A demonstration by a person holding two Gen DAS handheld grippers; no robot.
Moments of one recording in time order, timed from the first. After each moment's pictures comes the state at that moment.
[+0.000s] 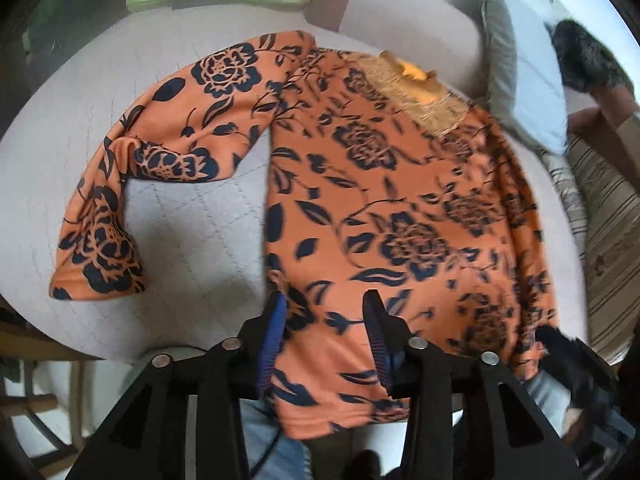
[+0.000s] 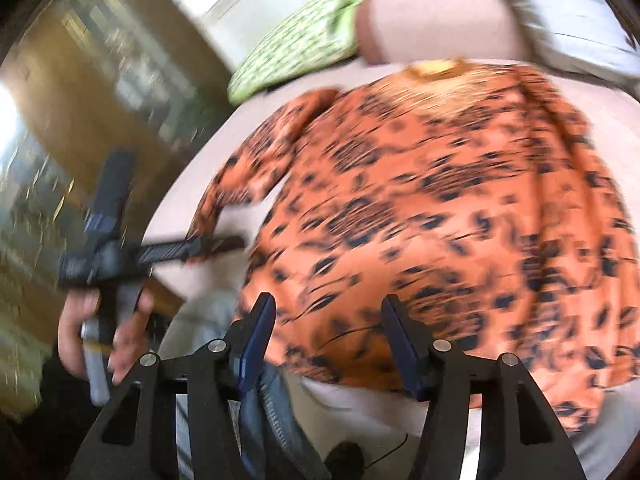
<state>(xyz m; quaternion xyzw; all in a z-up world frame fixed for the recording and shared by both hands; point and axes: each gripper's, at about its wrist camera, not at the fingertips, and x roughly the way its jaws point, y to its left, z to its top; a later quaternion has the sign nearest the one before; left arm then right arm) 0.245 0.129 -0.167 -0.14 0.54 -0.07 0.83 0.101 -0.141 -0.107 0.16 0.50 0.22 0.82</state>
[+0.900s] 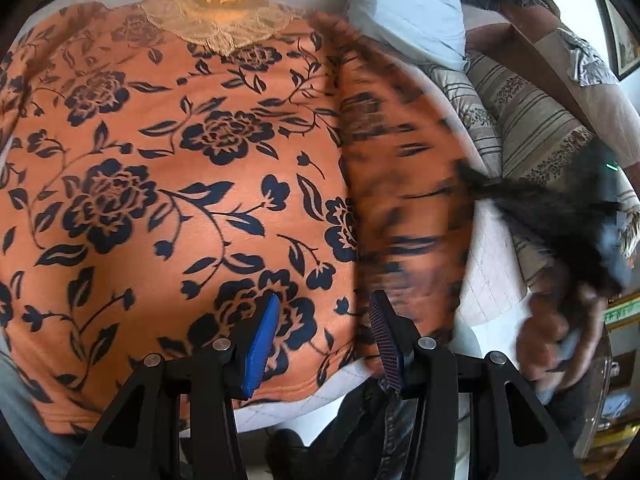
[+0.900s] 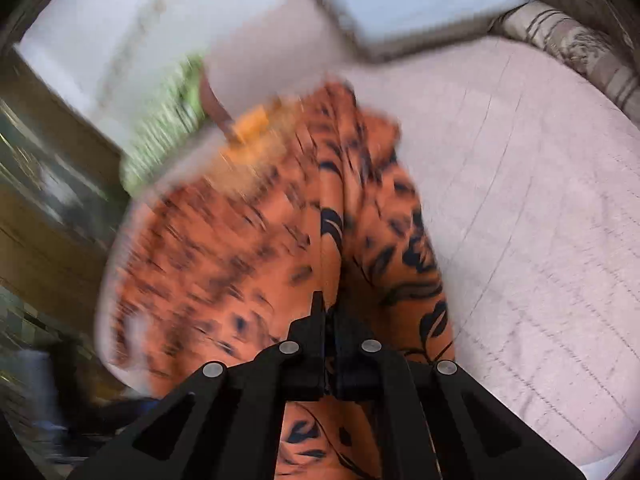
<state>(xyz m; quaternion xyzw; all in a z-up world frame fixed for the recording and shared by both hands) 0.257 -0.028 -0.175 -0.13 0.59 -0.26 0.75 0.171 -0.337 -0.135 0.27 0.49 0.08 0.82</state>
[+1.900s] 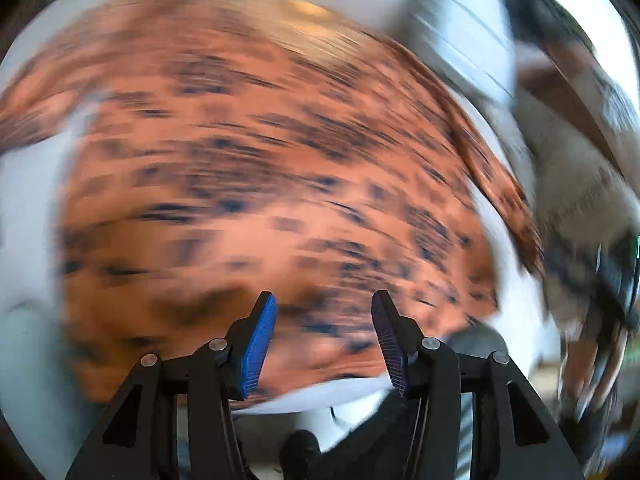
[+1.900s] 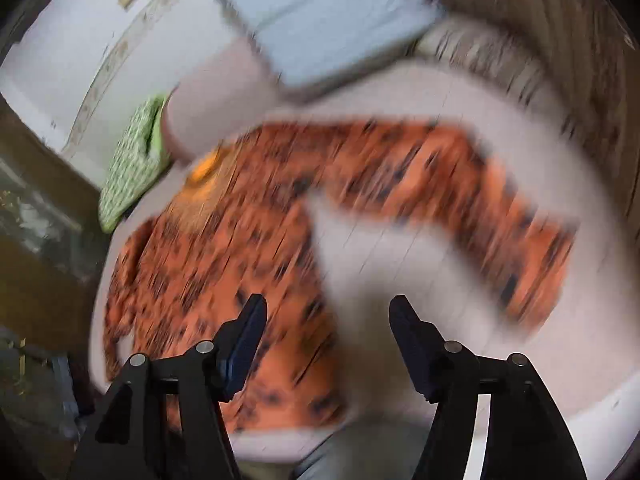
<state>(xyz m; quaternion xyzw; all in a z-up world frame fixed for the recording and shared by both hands) 0.249 0.052 -0.174 -0.17 0.58 -0.15 0.78 0.109 -0.391 -0.122 0.27 0.51 0.01 0.82</state>
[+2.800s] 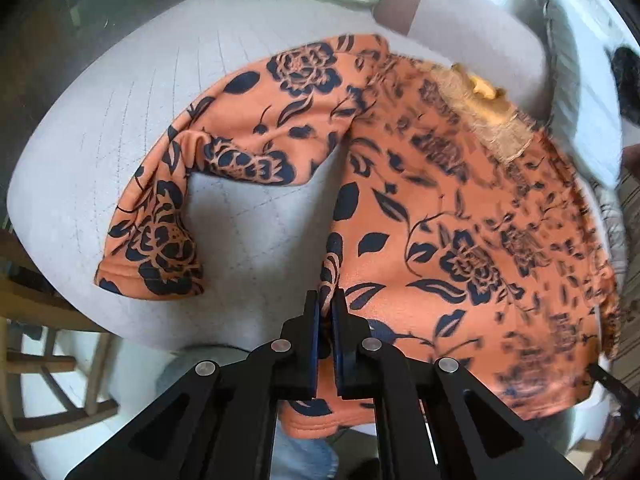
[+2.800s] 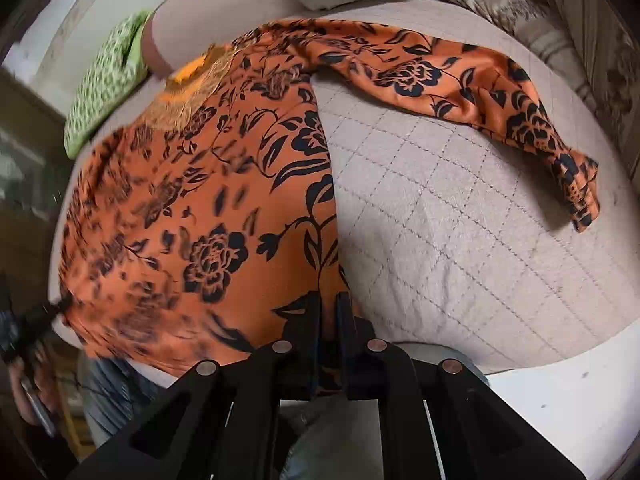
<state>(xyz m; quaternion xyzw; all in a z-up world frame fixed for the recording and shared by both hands) 0.256 0.155 -0.188 -0.14 0.57 0.02 0.81 0.106 -0.322 -0.146 0.17 0.62 -0.02 0.77</state>
